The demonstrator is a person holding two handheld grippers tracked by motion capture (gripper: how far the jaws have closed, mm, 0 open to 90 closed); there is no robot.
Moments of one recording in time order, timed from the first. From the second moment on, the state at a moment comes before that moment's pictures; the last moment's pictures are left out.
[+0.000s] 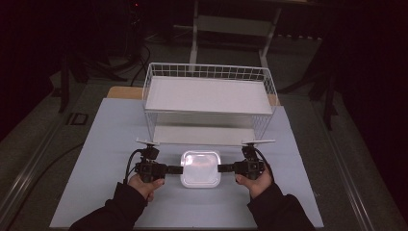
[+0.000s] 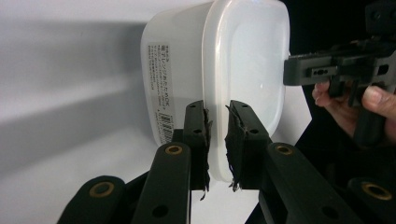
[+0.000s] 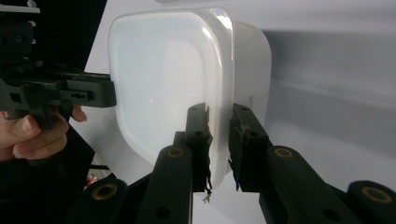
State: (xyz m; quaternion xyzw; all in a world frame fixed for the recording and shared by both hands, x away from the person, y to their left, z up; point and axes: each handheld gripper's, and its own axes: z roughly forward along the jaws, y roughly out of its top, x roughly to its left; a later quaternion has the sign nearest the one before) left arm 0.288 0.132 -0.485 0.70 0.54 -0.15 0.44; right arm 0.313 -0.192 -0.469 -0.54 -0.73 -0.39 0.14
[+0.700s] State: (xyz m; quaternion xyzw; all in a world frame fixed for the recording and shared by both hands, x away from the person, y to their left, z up) left arm 0.307 0.127 -0.393 0.71 0.50 -0.08 0.50; right arm 0.317 -0.198 -0.369 -0.50 -0.74 -0.45 0.06
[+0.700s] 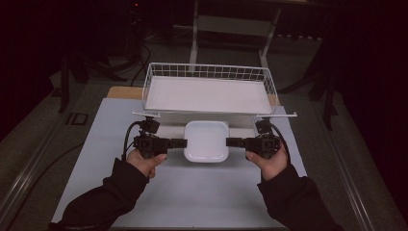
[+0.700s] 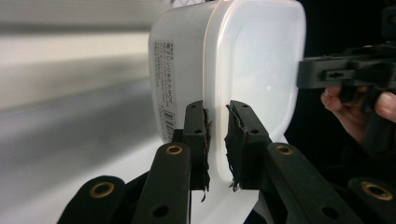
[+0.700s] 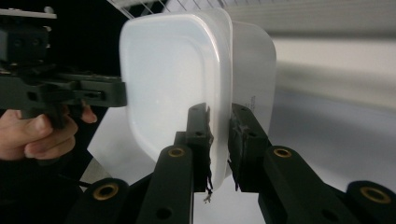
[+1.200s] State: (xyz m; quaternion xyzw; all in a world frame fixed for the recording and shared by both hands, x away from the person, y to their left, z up) left arm 0.327 0.123 -0.328 0.71 0.48 -0.05 0.52; right arm 0.333 -0.203 -0.307 -0.49 -0.73 -0.48 0.03
